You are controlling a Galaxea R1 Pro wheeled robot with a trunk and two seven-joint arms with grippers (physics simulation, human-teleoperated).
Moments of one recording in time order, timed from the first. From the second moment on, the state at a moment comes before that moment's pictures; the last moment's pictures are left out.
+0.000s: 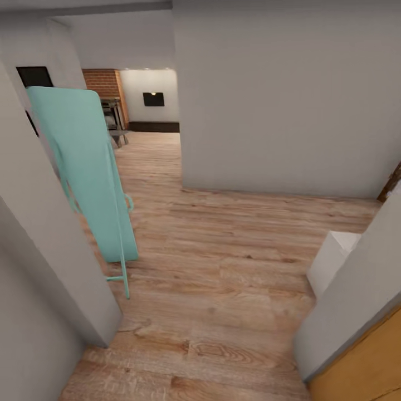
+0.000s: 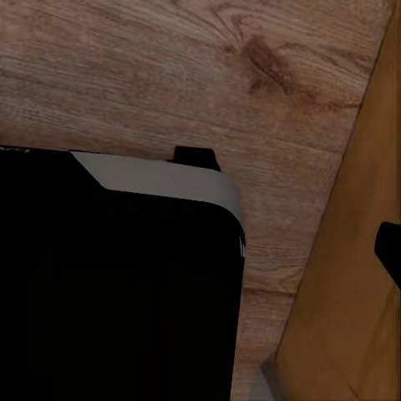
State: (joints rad) left arm -0.28 -0.01 -0.17 -0.01 0.37 -0.04 0.17; right arm -0.22 0.10 1.47 0.00 -1.33 -0.12 -0.25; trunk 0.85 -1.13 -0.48
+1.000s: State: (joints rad) left arm -0.28 -0.01 -0.17 -0.01 0.37 -0.04 0.17; right arm -0.21 0.10 1.47 0.00 -1.33 -0.12 -0.25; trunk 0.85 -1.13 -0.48
